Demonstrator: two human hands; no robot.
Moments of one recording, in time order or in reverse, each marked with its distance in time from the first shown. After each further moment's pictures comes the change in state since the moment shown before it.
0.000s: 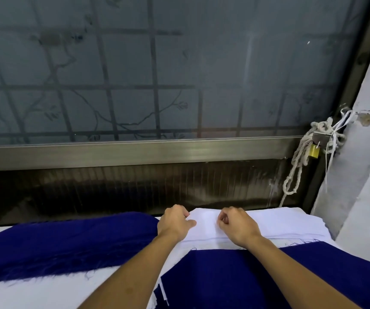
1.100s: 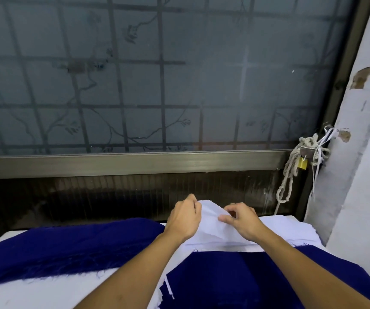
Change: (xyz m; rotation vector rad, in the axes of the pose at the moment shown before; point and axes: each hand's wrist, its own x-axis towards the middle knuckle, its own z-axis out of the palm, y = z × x) left_hand -0.039 0.042 -0.048 -0.110 0.083 0.284; right_hand -0.012 -0.005 -0.050 0.288 -0.060 -0.080
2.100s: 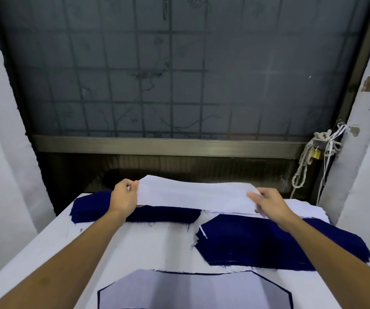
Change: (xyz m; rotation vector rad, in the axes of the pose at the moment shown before) left_hand -0.141 -0.126 -0.180 -0.248 0.486 -0.375; right_hand -0.114 -0.062 -0.020 0.361 0.096 0.014
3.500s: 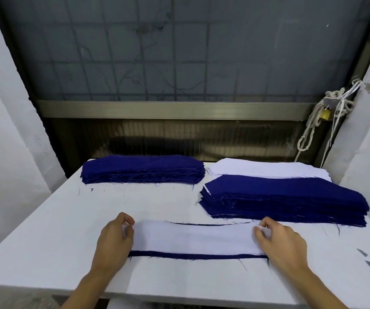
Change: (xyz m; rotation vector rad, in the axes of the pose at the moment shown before) left_hand -0.173 -0.127 -0.041 0.306 -0.123 0.078; right_hand -0.165 0.090 0.061 -0.657 0.180 0.099
